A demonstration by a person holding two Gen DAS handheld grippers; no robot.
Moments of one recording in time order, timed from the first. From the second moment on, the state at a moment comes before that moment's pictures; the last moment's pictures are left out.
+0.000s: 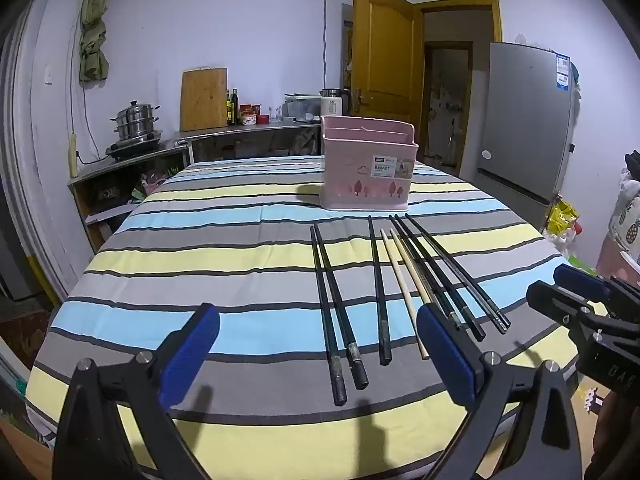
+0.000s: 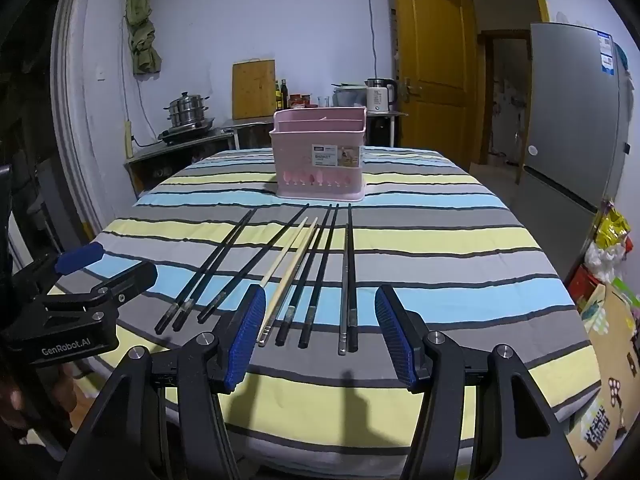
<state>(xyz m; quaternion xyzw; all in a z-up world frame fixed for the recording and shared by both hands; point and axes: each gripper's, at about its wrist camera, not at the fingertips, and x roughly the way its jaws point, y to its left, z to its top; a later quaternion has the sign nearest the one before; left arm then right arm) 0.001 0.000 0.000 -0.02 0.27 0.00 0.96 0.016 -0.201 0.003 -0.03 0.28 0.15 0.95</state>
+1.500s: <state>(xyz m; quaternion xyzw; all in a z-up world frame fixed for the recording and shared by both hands) 0.001 -0.001 0.003 -0.02 0.27 0.00 0.96 0.019 -0.201 0.005 -0.02 0.28 0.15 0.95</state>
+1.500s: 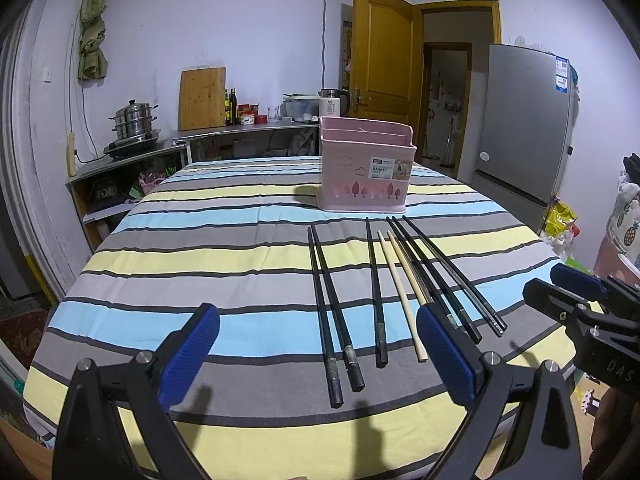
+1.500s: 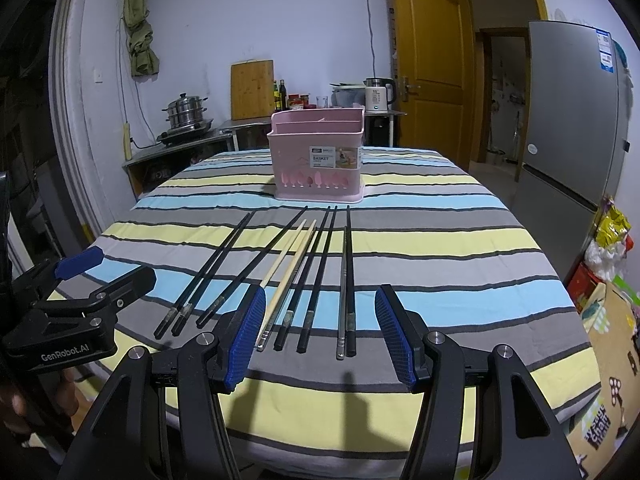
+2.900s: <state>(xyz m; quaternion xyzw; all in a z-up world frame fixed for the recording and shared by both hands) 0.000 -0.002 0.002 -0.02 0.27 0.00 0.96 0.016 -0.199 0.004 -0.02 0.28 0.15 0.95</state>
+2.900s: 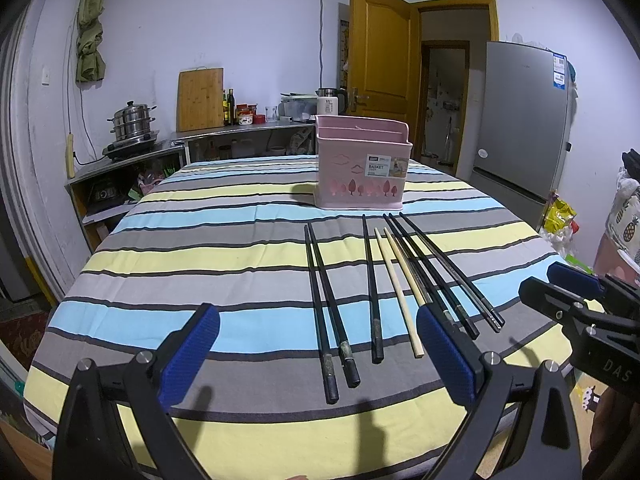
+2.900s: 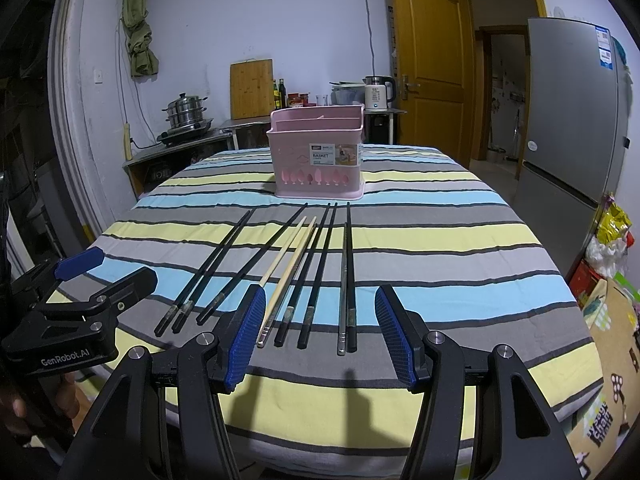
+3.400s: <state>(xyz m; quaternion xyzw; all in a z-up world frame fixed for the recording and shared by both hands) 0.031 0.016 -0.005 -0.03 0.30 -0.01 0.95 0.046 -0.194 0.002 -0.03 0.30 0.16 0.94</state>
